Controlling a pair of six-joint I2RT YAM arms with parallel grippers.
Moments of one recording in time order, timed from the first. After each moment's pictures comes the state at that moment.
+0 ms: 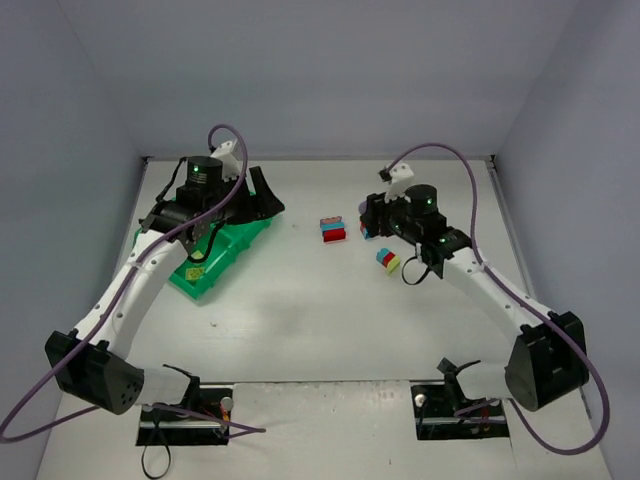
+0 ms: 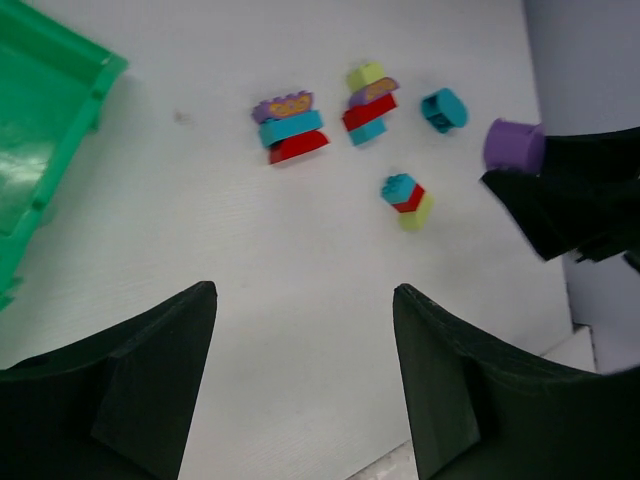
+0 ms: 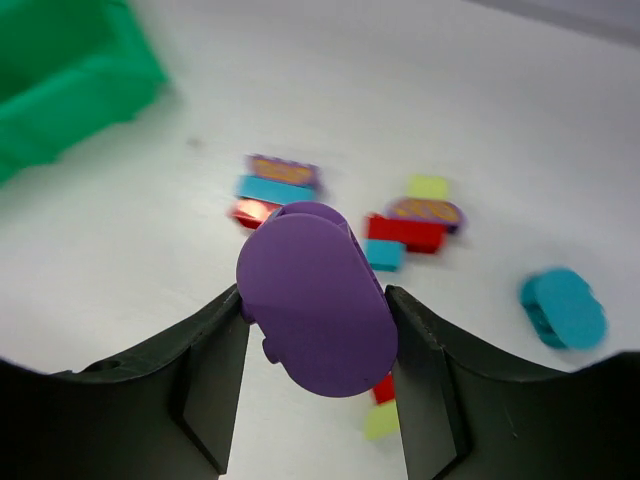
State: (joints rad) left arm -0.34 1.31 1.36 -0.62 0.22 -0.49; right arm 0.35 1.36 0.96 -0.05 -0.09 0.05
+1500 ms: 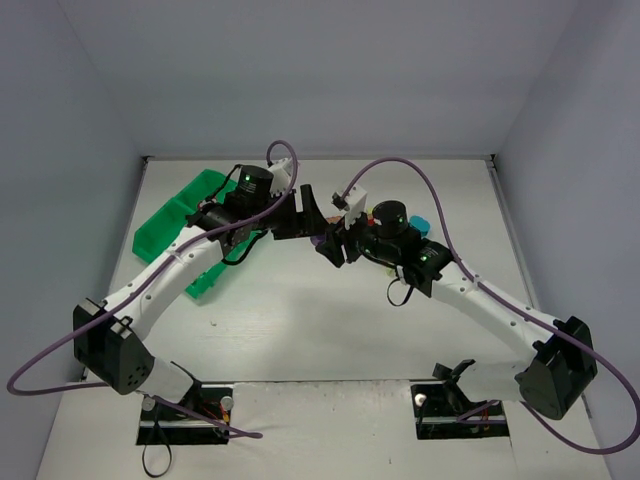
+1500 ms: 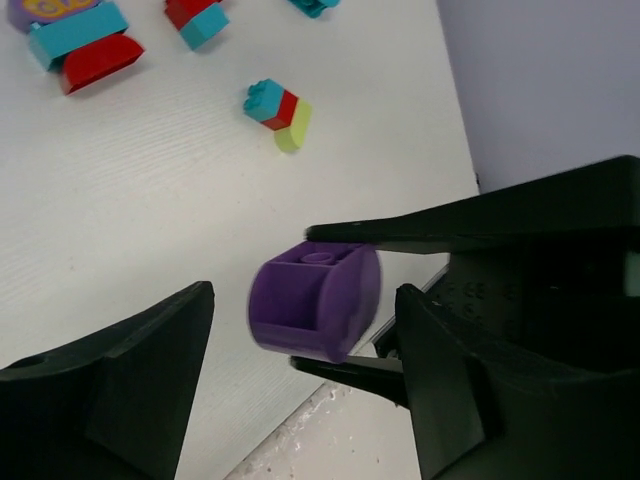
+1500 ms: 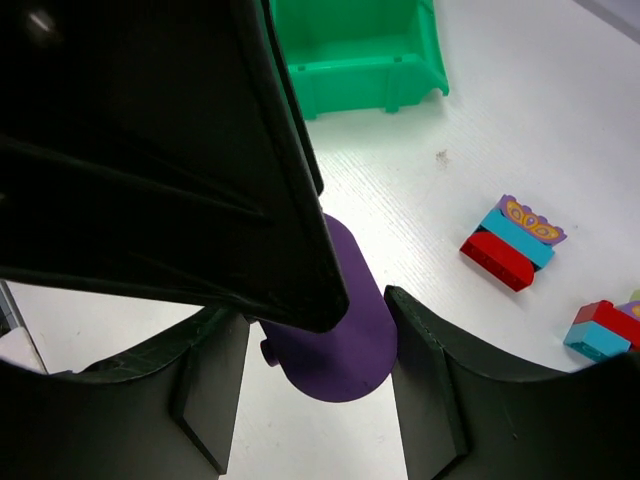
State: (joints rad) left arm -0.57 1.45 1.38 -0.49 0.40 -0.63; right arm 0.69 1.27 0.98 -0.10 -0.25 0.00
